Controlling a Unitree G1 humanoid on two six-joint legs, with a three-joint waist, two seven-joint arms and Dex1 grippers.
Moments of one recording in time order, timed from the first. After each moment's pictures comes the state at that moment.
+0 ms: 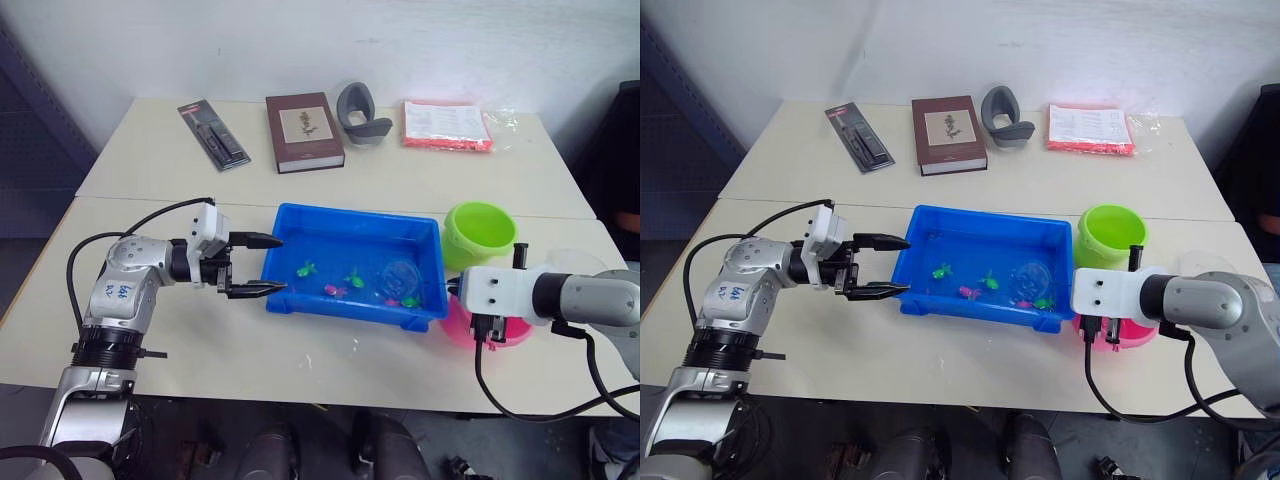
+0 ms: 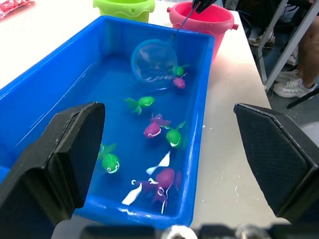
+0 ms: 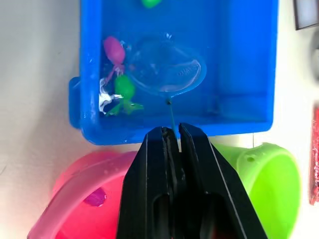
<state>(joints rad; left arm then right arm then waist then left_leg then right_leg) -0.58 0.62 0.00 0.25 -0.40 0.20 -1.31 -0.19 -1.24 0.07 -0.54 0.05 0.38 0.88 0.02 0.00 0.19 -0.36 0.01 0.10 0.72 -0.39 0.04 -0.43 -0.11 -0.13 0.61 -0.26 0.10</state>
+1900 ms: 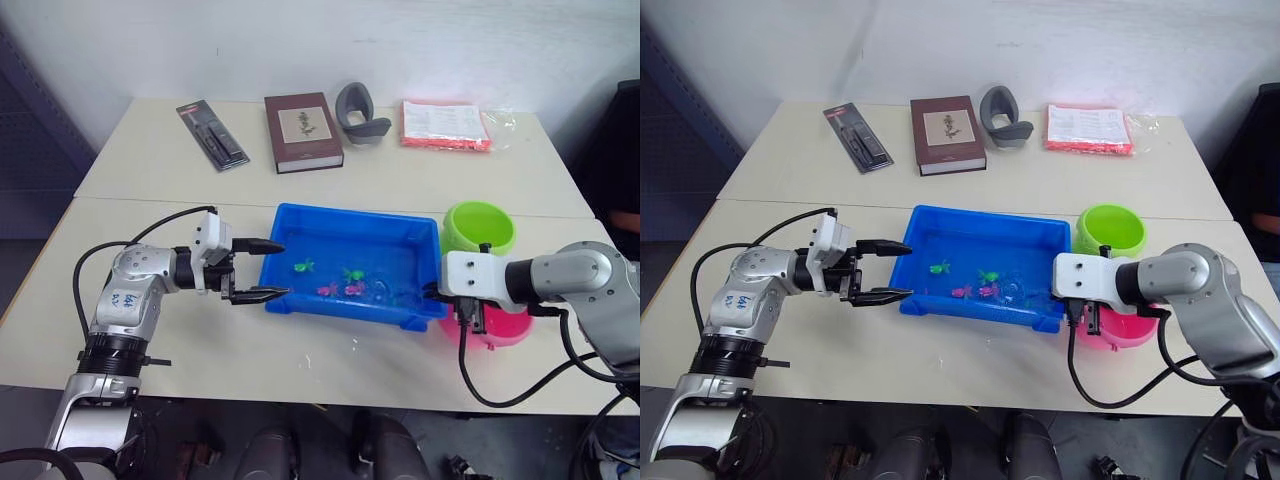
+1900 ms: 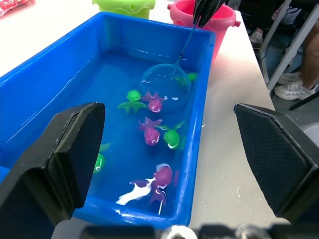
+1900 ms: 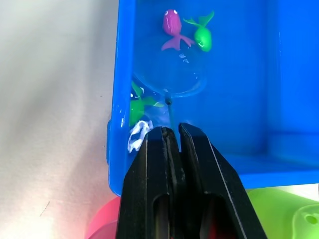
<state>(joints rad) -0.54 0.59 0.00 0.26 -0.39 0.15 -1.29 -0.40 -1.02 0.15 -0.40 0.04 0.47 1.17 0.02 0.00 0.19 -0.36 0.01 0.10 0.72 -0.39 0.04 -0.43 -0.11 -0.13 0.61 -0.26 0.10</state>
